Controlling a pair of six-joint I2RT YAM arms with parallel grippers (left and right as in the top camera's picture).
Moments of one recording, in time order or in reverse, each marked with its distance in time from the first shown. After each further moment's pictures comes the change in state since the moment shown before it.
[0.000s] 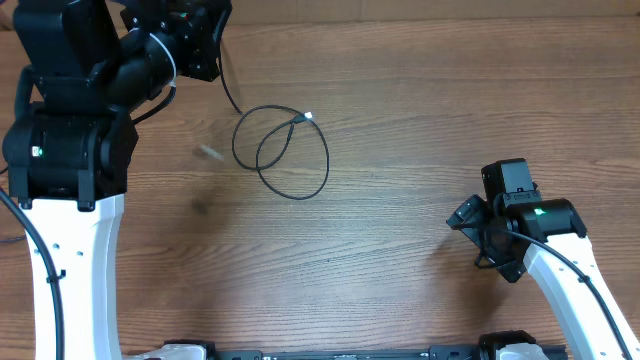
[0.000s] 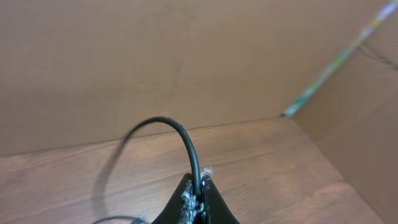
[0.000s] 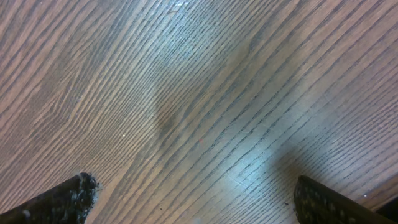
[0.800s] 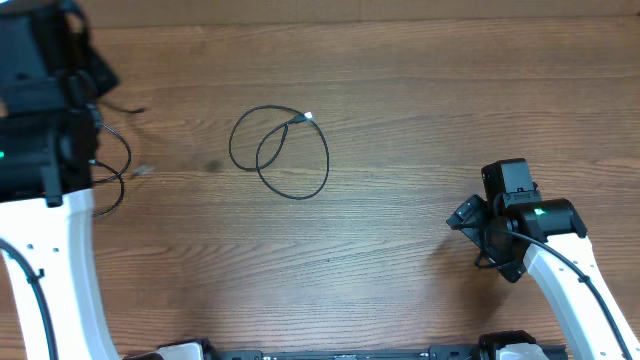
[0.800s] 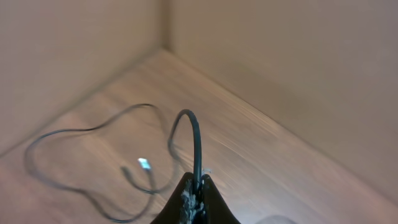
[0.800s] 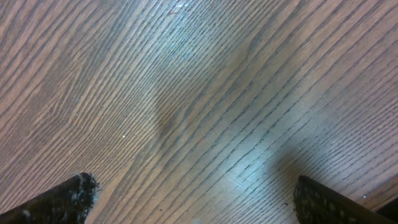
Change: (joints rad) left arm 0.211 0.000 0.000 -0.286 -0.879 -0.208; right arm 0.000 0.000 0.000 0.002 0.003 0.000
